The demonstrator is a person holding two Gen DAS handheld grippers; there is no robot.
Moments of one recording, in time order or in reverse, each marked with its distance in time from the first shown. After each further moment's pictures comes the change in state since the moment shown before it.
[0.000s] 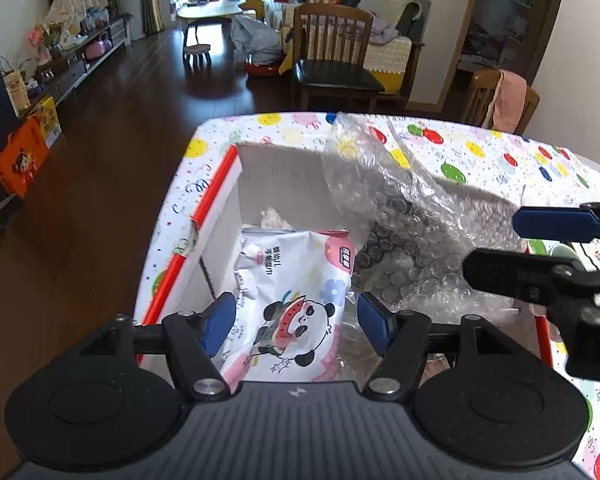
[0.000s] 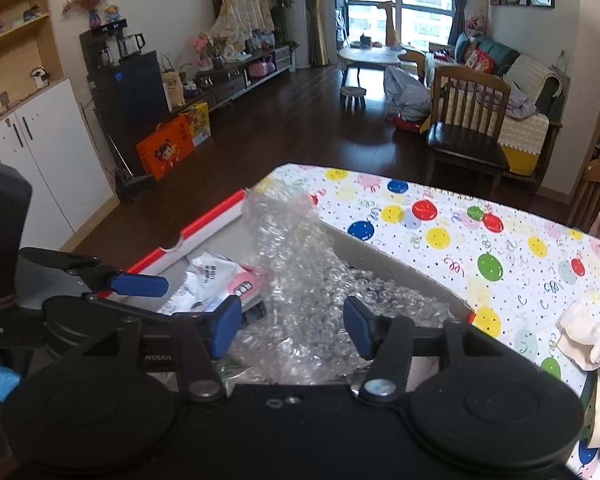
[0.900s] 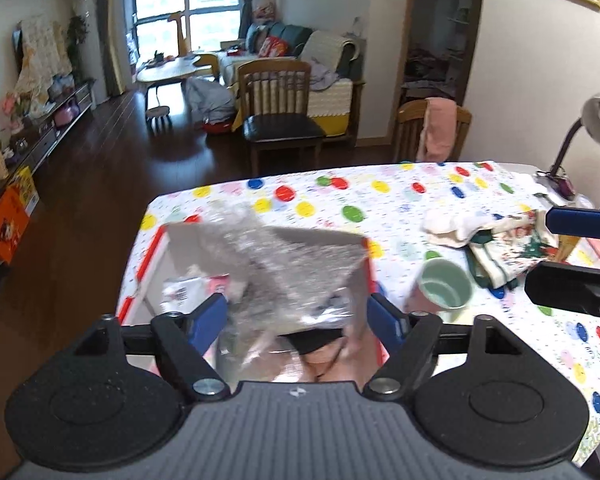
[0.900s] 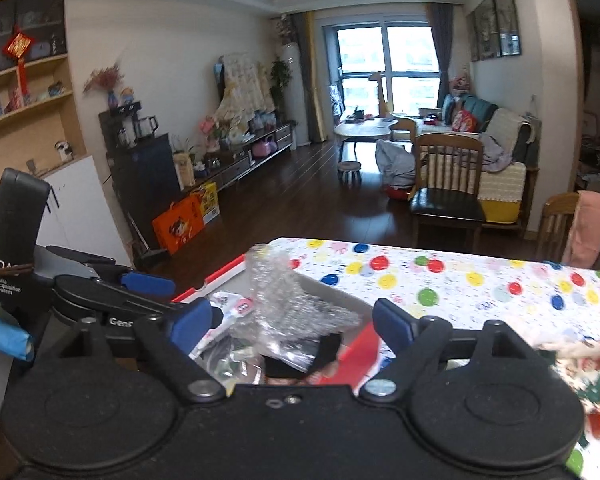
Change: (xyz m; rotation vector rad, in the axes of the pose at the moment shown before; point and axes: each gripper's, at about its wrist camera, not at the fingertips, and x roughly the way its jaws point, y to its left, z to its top) left arm -0.121 -0.089 -0.005 0.124 -0.150 -0.057; right arm -0.169 -0.053 -0.047 0.055 -0.247 0.027
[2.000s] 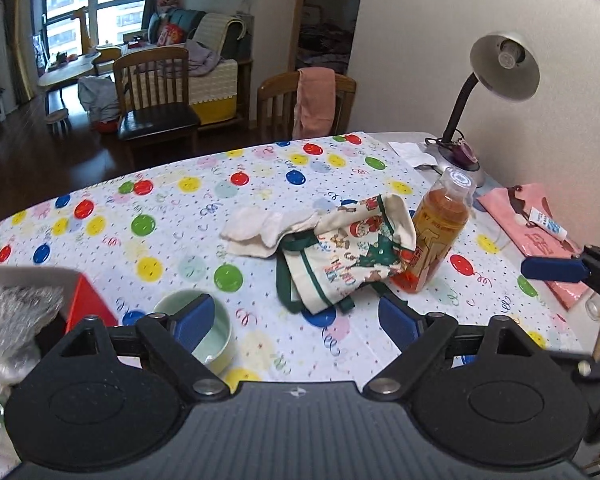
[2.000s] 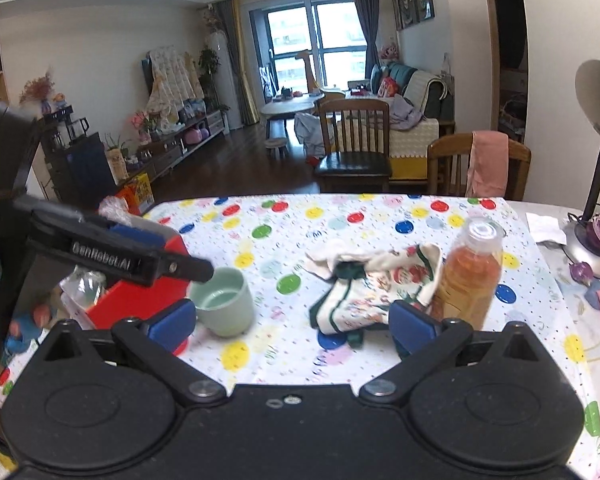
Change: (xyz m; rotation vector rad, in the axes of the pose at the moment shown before) left arm 0.079 -0.259 0.025 0.112 0.055 -0.233; right arm -0.097 -0.216 -0.089 0.100 0.063 -0.136
